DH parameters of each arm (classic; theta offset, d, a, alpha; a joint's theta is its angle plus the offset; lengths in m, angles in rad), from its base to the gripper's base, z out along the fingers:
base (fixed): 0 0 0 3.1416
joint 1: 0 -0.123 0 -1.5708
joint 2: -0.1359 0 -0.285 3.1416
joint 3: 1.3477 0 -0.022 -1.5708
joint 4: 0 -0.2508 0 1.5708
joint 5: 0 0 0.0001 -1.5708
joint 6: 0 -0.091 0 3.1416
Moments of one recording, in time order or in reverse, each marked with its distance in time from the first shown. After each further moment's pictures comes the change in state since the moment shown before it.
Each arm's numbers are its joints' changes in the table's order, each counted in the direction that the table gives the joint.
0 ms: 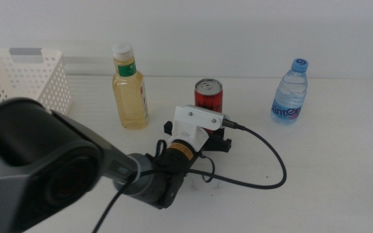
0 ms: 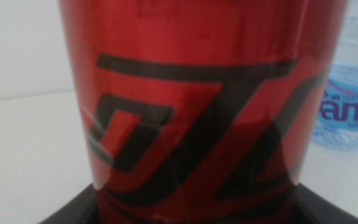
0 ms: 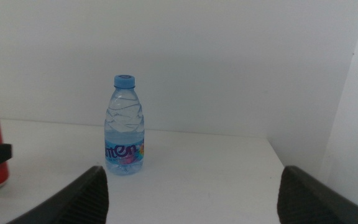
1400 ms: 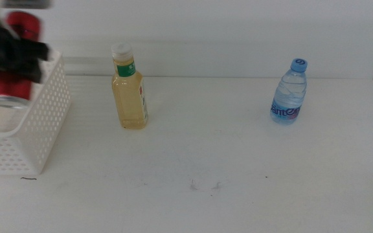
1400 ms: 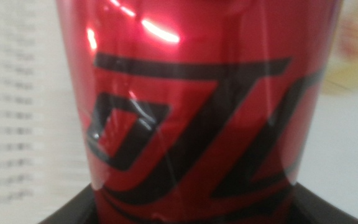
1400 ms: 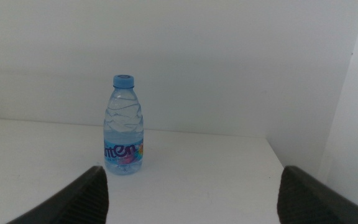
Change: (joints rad) left arm -0.693 0.668 -0.411 -0.204 2.060 -0.046; right arm 0.000 0.000 0.000 0.000 0.000 0.000
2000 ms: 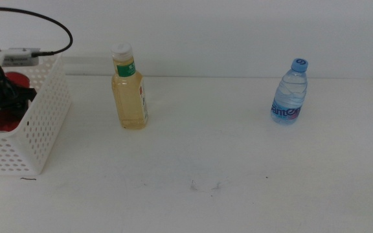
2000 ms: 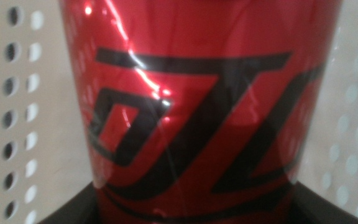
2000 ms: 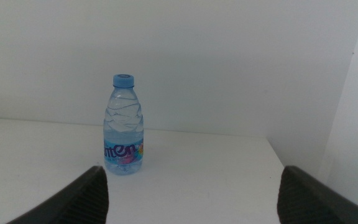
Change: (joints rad) left arm -0.198 -0.455 -0.171 0.016 0.002 -0.104; right arm 0.000 0.000 0.000 0.000 0.000 0.000
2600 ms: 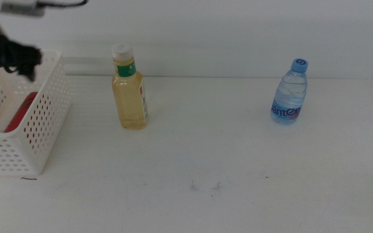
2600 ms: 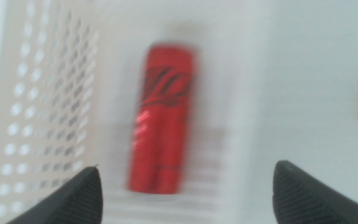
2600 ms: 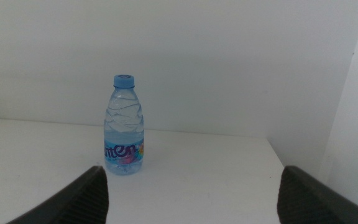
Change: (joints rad) left arm 0.170 0.365 0.142 -0.168 -0.090 0.141; right arm 0.000 0.000 0.000 0.000 0.000 0.000
